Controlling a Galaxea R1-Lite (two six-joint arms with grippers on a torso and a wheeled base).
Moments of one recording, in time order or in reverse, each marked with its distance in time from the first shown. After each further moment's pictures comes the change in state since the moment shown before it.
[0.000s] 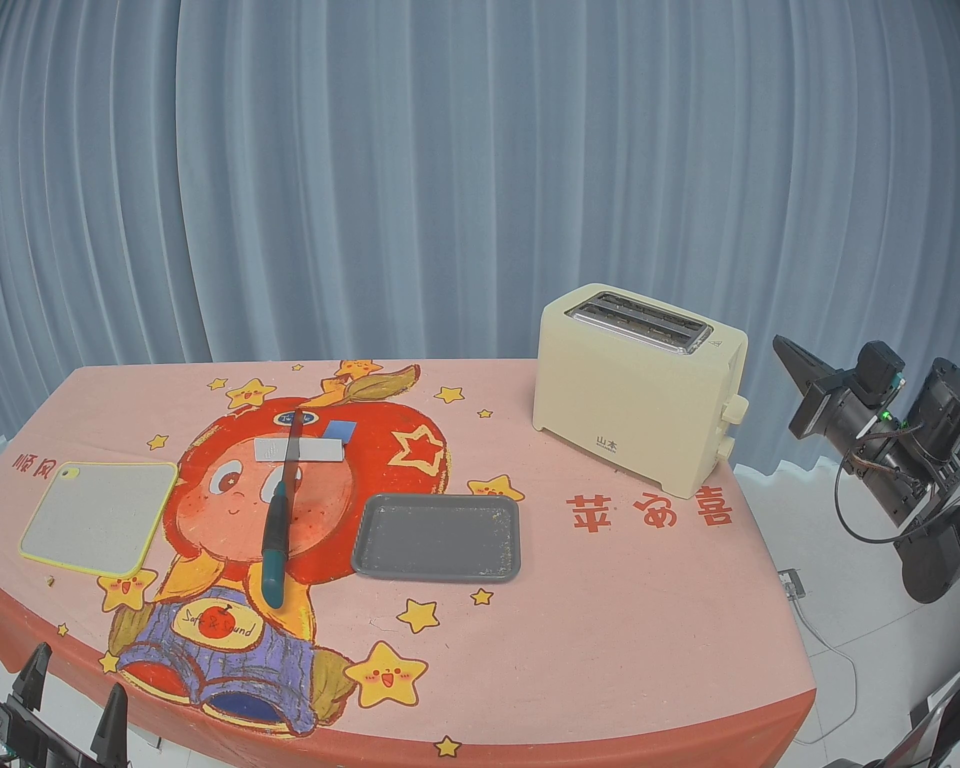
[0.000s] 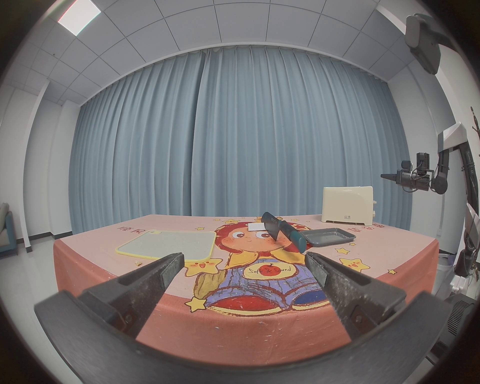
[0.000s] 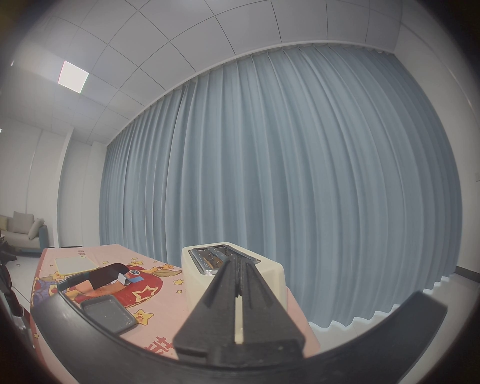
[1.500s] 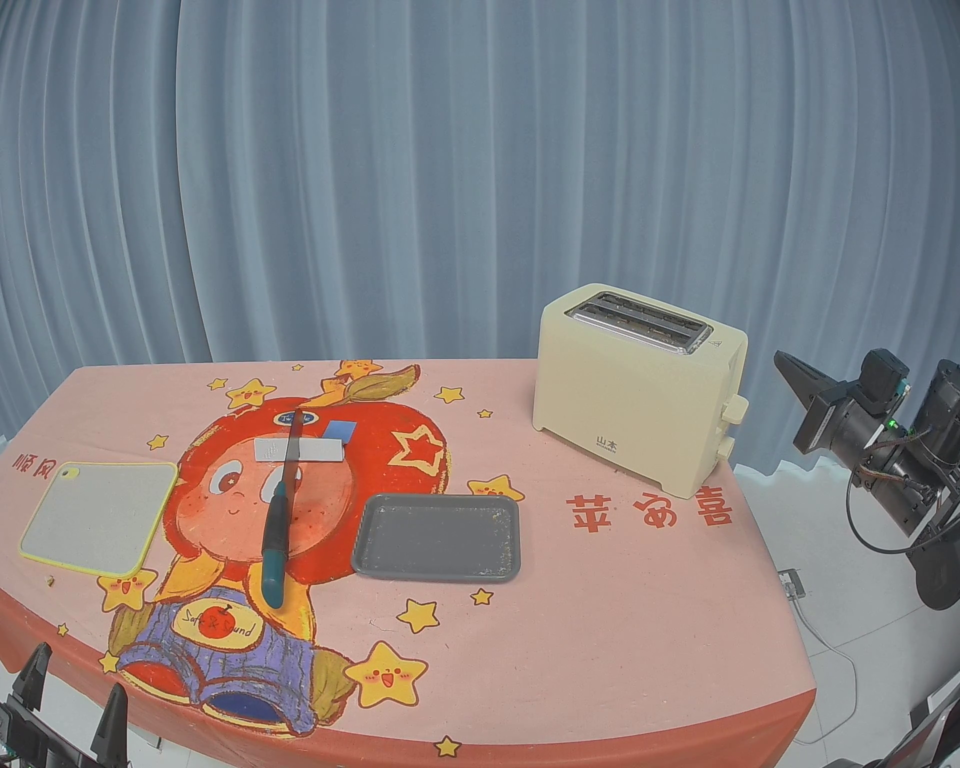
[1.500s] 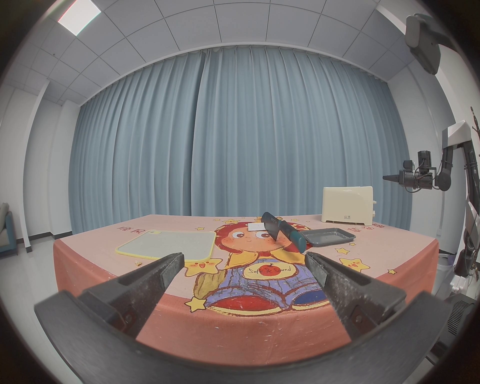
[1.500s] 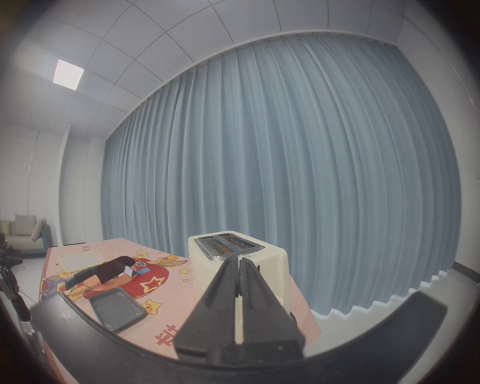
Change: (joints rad) left arm 0.000 0.000 0.000 0.000 -0.001 0.000; right arm 0.024 -0.078 0.021 0.132 -0.017 0.000
